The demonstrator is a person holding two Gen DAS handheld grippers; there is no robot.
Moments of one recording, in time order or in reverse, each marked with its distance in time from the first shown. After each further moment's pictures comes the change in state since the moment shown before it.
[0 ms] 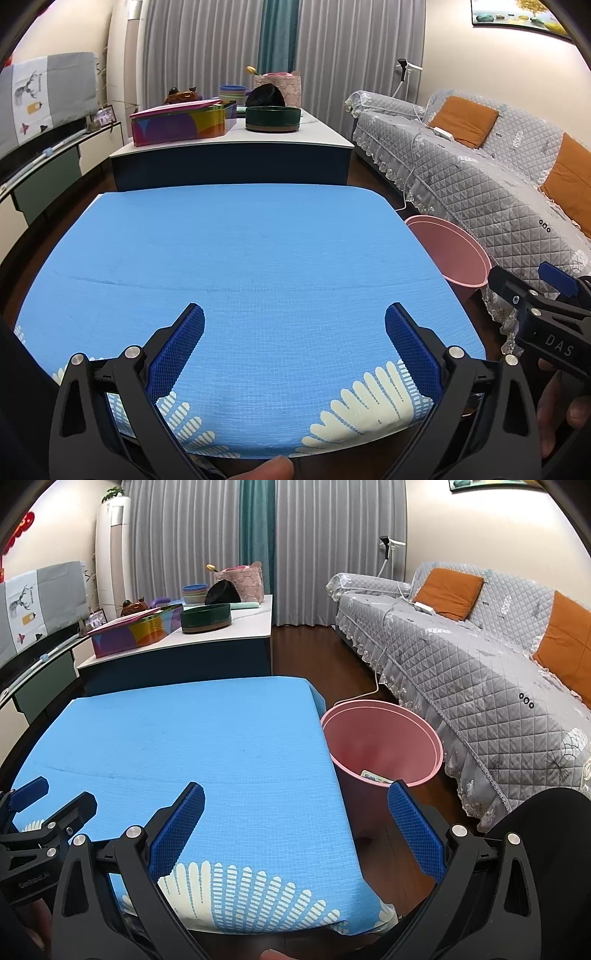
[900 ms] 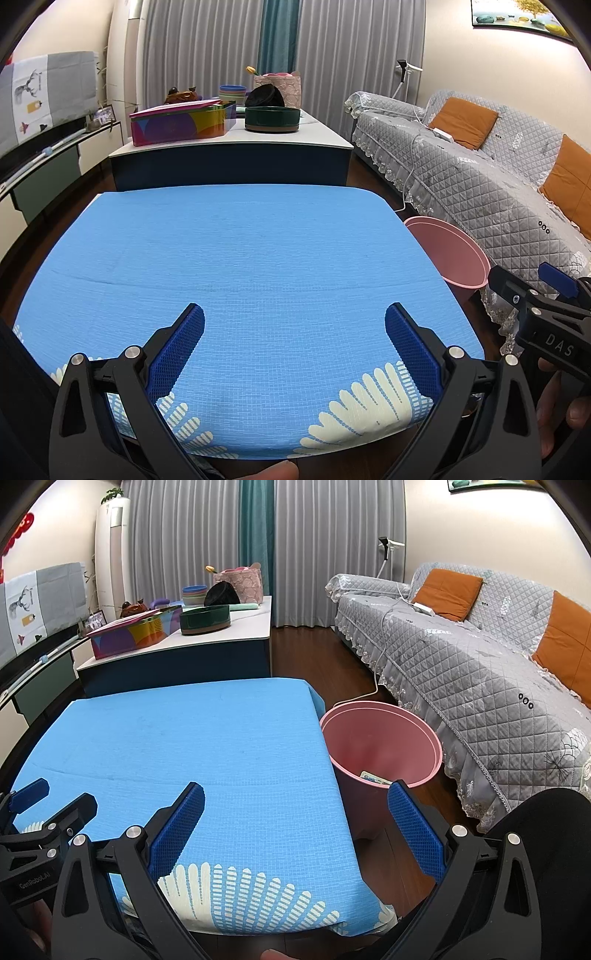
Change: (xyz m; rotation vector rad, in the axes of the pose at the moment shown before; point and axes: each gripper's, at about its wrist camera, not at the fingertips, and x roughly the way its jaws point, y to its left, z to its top) left arm 0.000 -0.002 0.002 -0.001 -0.001 -0.002; right arm 0.000 0.000 0.001 0.000 -0.001 -0.002
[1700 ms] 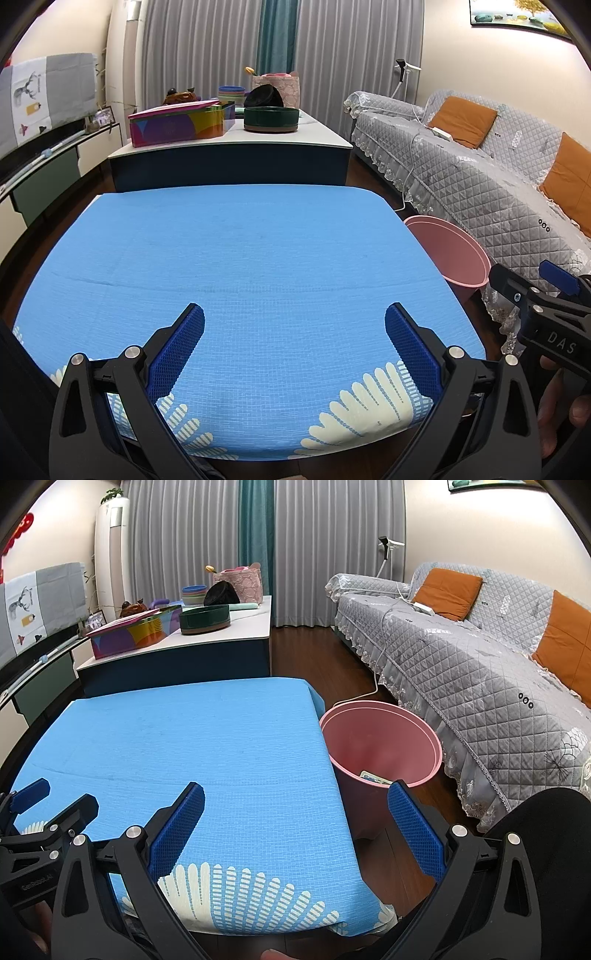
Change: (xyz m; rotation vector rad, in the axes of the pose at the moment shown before) left arm 0.002 -0.001 -0.001 0.003 0.000 -0.004; right arm 0.000 -0.001 0.000 0.000 -0.001 0.000
